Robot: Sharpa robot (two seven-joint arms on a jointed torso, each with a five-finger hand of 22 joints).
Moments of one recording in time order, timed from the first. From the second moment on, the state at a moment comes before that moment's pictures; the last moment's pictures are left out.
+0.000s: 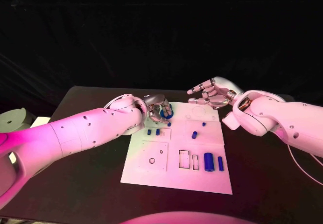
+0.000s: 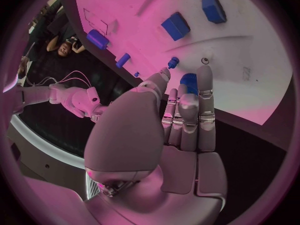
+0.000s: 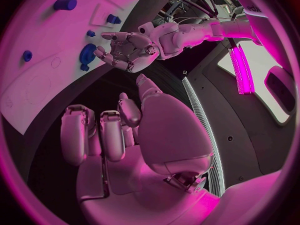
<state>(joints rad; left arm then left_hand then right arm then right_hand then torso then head) 1.21 -0.47 -0.05 1.18 -1.33 -0.15 -0.06 1.49 -0.21 0.27 0.14 0.13 0.94 0.15 0.20 0.20 1.00 0.09 0.29 0.18 1.37 0.01 1.13 1.01 0.17 1.23 0.11 0.64 0.74 1.20 -0.88 0.03 1.52 -0.81 -0.26 0.12 1.38 -0.08 0.07 0.15 0.25 0.94 0.16 0.07 0.07 1.33 0.07 1.16 1.22 1.46 -0.01 1.48 1.31 0.05 1.43 0.10 1.42 1.27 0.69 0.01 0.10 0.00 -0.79</state>
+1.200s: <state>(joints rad) 1.20 -0.39 -0.05 1.10 -1.45 -0.06 -0.06 1.49 -0.16 0.35 0.10 0.13 1.08 0.13 0.15 0.13 1.16 0.07 0.20 0.07 1.47 -0.01 1.38 1.24 0.12 1.44 0.08 1.08 1.13 1.20 -0.88 0.03 1.52 -0.81 -0.26 0.12 1.38 -0.08 0.07 0.15 0.25 0.94 0.16 0.07 0.07 1.33 0.07 1.16 1.22 1.46 -0.01 1.48 1.31 0.05 1.43 0.09 1.42 1.27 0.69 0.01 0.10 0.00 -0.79</state>
